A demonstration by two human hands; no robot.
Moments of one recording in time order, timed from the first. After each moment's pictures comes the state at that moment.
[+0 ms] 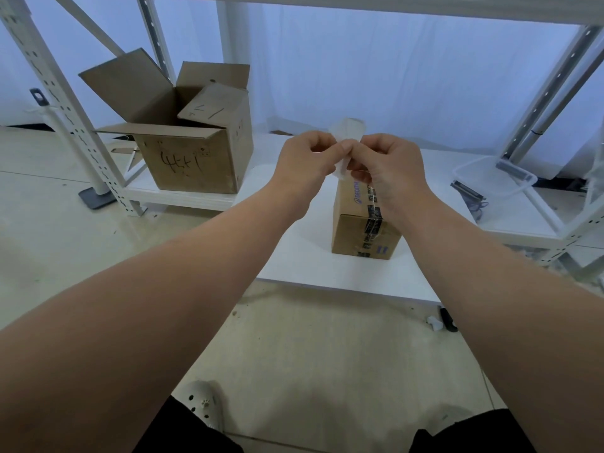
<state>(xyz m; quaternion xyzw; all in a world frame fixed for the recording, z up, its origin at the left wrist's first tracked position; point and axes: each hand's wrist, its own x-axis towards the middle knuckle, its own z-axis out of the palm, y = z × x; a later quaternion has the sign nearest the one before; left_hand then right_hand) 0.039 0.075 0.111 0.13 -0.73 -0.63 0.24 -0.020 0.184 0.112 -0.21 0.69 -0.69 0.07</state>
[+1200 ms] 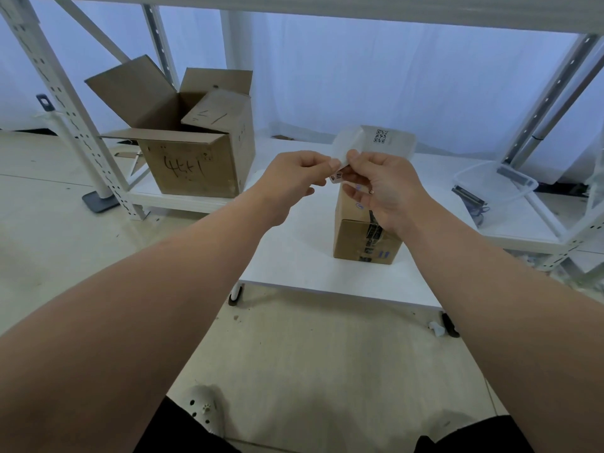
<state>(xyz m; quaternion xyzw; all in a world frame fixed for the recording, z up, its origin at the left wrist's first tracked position) 0.051 0.052 0.108 0.14 -0.75 -0.63 0.14 -0.022 0.183 0.108 -0.16 0.65 -0.71 0.20</state>
